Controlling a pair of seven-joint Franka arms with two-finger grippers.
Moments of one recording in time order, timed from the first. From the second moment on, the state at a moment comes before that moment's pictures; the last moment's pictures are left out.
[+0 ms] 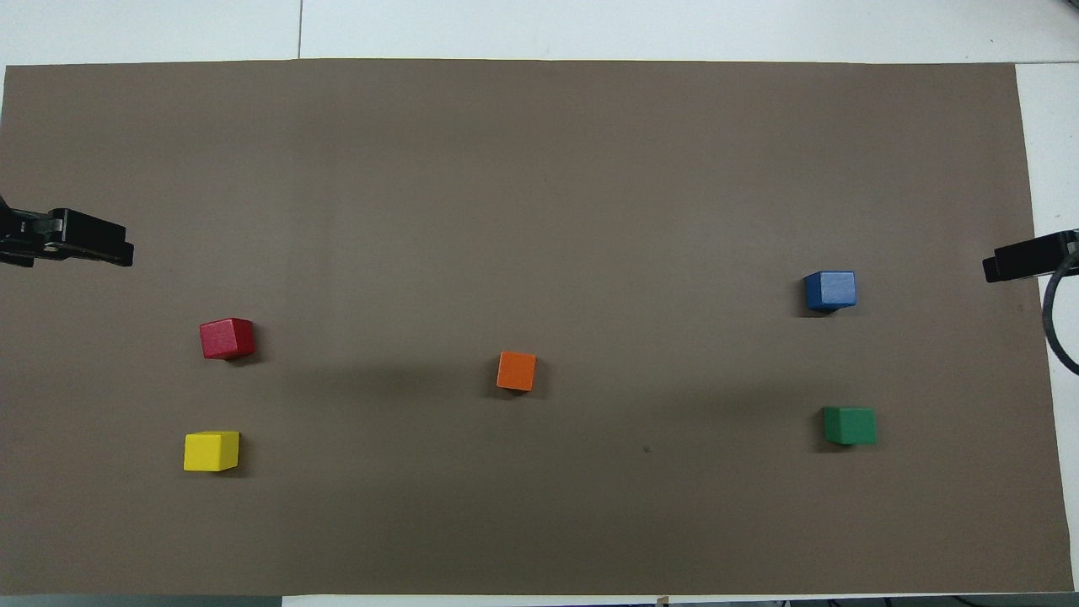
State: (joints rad) left arm -0.01 0.01 -0.04 -1.56 0.00 1.57 0.03; right arm 0.02 -0.05 -0.09 -1.60 -0.01 1.55 -0.17
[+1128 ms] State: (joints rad) left arm 0.00 0.06 -0.02 -1.93 0.00 1.99 0.04; right arm -0.03 -0.13 -0.10 -1.84 0.28 1.62 -0.18
